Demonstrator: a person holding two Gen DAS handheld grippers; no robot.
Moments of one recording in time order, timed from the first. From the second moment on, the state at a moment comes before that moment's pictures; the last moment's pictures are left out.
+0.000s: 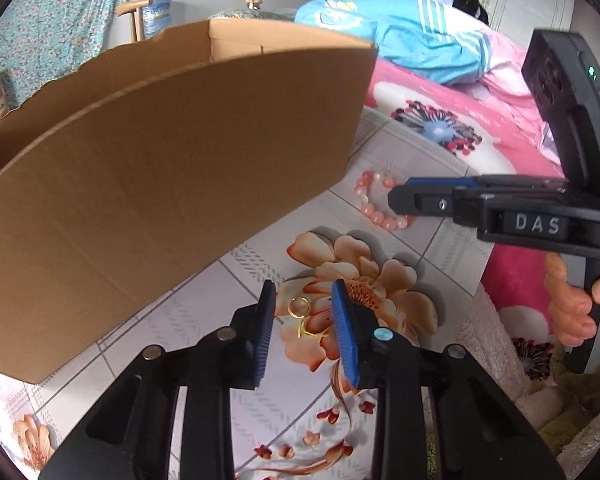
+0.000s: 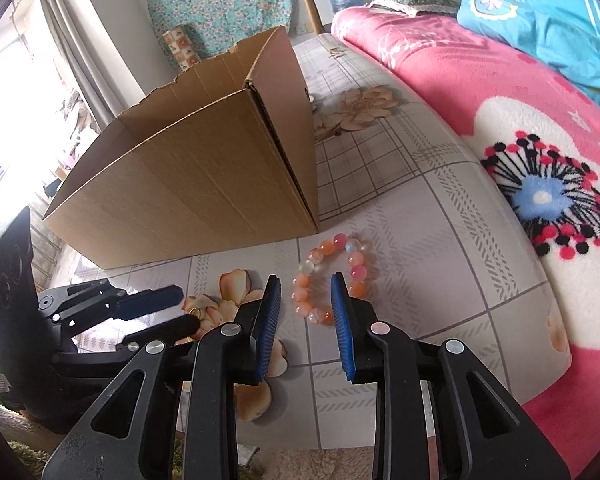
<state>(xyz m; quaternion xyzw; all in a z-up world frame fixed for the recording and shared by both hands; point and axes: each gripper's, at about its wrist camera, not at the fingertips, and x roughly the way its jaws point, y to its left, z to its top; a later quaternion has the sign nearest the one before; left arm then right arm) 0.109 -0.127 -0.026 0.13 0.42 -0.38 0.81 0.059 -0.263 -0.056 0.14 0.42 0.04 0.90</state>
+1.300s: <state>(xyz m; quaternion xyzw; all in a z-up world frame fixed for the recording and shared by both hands) 0.117 -0.086 -0.028 0.12 0.45 -0.30 0.84 0.084 -0.244 -0.064 0.06 0.46 0.03 0.89</state>
